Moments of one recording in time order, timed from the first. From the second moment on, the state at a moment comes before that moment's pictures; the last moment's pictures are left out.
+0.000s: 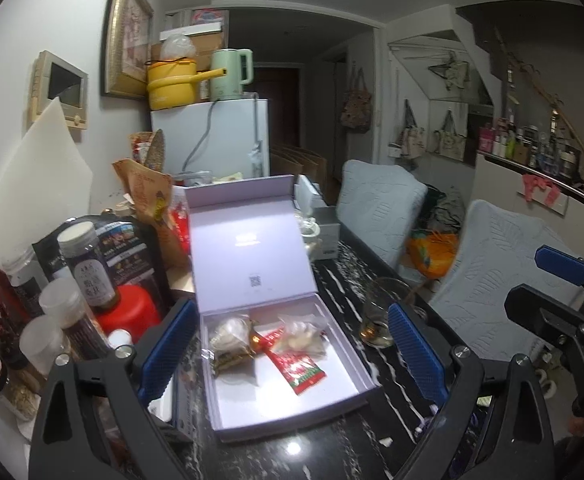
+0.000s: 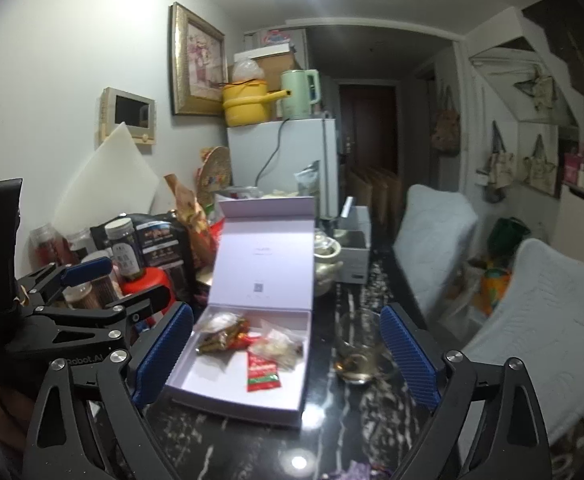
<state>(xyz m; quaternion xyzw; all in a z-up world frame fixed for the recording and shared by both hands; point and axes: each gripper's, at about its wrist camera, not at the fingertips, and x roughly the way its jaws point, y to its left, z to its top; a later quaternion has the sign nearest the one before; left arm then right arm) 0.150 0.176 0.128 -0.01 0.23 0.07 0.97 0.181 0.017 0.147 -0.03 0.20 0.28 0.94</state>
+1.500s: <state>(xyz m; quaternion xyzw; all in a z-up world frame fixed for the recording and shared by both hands) 0.148 0.057 -0.016 0.01 0.40 -0.09 0.91 0.126 -0.108 0.001 0.05 0.32 0.18 0.93</state>
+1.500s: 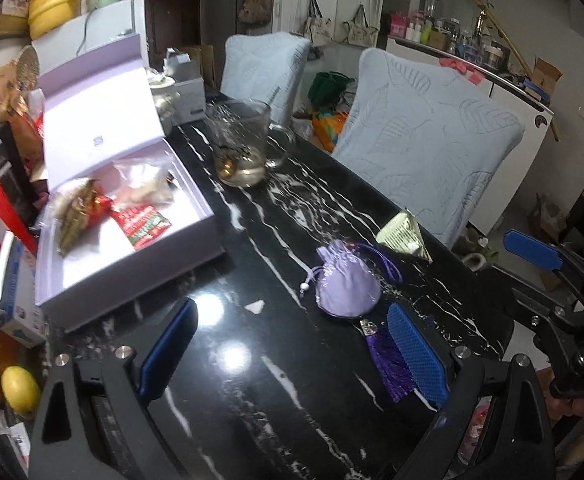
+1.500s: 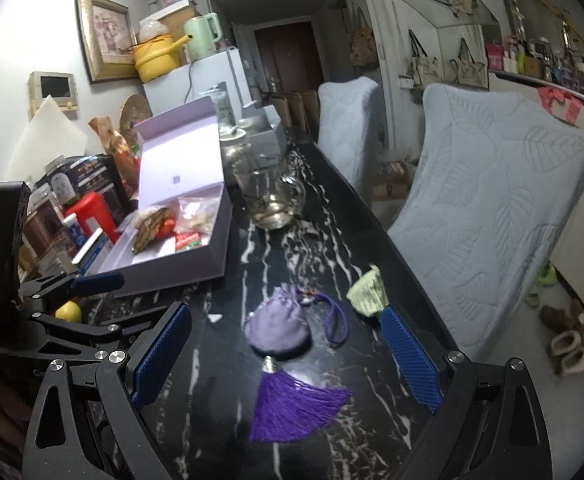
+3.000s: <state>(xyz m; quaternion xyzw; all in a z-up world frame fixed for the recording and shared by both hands) 0.234 -0.009 -0.103 0.05 0.49 -0.13 0.86 0.256 -0.144 -0.091 0.03 0.46 0.16 0.88</state>
